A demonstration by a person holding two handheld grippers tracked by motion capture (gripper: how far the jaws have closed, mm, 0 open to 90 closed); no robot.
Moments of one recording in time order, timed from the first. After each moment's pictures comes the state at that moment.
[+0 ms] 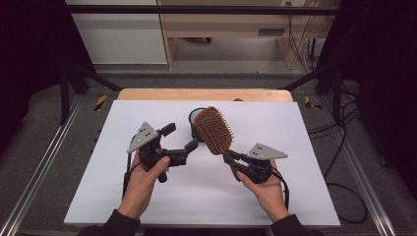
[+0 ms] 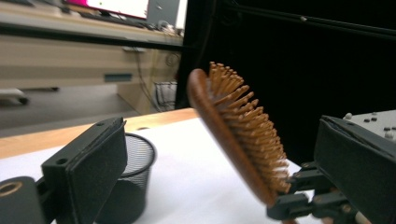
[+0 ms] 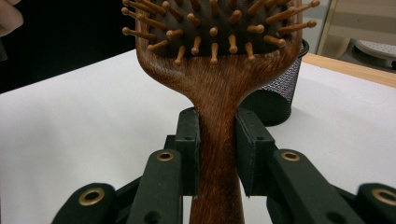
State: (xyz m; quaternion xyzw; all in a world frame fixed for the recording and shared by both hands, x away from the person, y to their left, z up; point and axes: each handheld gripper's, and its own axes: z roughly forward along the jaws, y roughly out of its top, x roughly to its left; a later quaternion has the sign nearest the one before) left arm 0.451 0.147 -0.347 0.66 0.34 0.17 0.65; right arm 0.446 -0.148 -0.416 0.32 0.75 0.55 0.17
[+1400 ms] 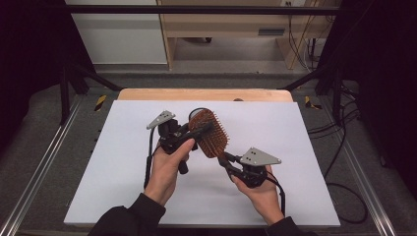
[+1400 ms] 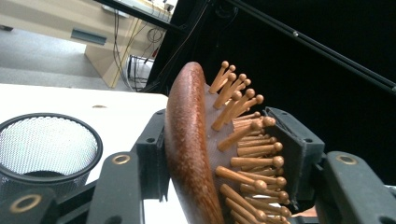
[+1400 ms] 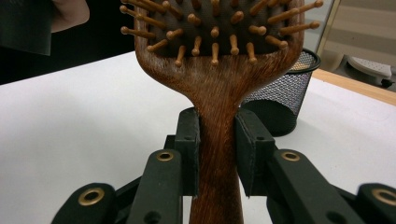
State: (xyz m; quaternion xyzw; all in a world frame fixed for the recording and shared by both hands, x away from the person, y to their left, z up) left arm 0.486 0.111 -0.346 0.63 0.41 0.06 0.66; right arm 0.435 -0.132 -0.417 0.29 0.76 0.55 0.20
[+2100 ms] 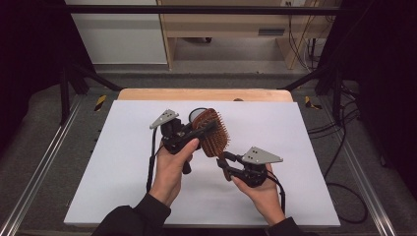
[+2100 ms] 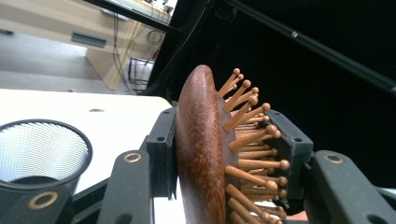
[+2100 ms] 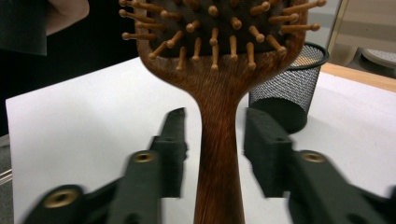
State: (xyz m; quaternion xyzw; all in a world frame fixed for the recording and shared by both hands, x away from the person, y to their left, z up) left arm 0.481 0.102 -0.335 0.63 0.40 0.08 0.66; right arm 0.438 -0.135 -0.418 0.30 0.75 0.56 0.17
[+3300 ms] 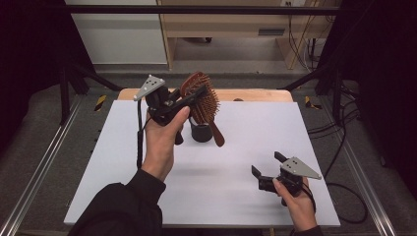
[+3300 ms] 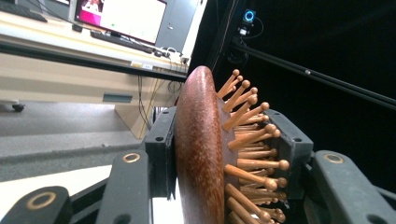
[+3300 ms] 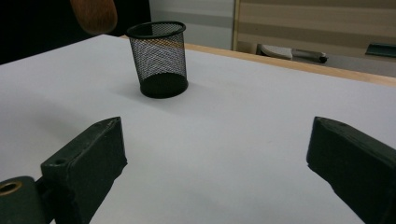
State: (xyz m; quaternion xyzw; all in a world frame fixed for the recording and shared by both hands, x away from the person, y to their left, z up) left arm 0.500 0.118 -0.256 0.60 0.38 0.17 0.68; right arm 0.417 -0.222 -0.444 0.41 0.69 0.52 0.29
